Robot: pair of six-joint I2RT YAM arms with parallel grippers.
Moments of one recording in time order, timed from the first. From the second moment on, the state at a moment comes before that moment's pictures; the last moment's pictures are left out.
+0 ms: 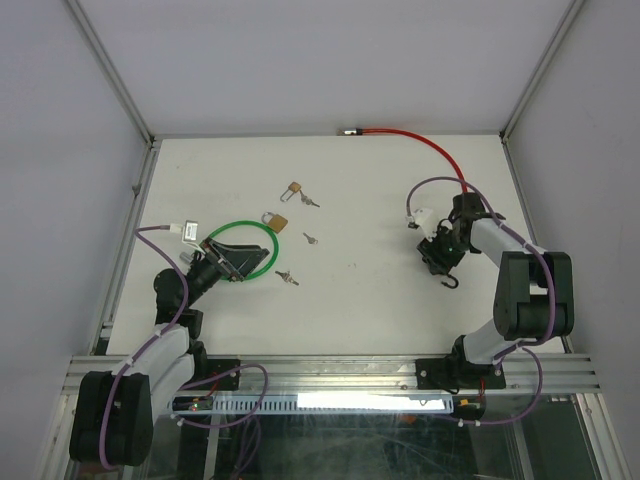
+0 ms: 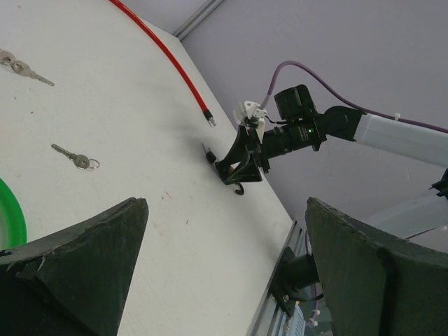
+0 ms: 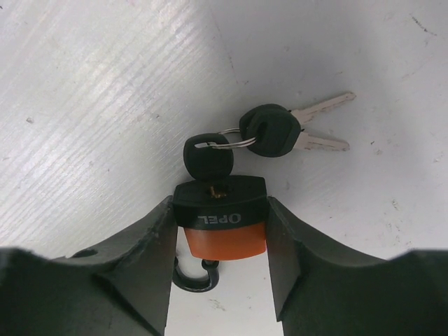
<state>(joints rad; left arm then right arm) -0.07 0.86 0.05 1.04 0.71 -1.02 0.00 1.54 0.86 -0.64 -0.30 -0.90</state>
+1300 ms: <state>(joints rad) -0.38 1.01 0.07 1.43 0.76 -1.05 0.35 1.41 1.21 -0.75 -1.35 -0.87</state>
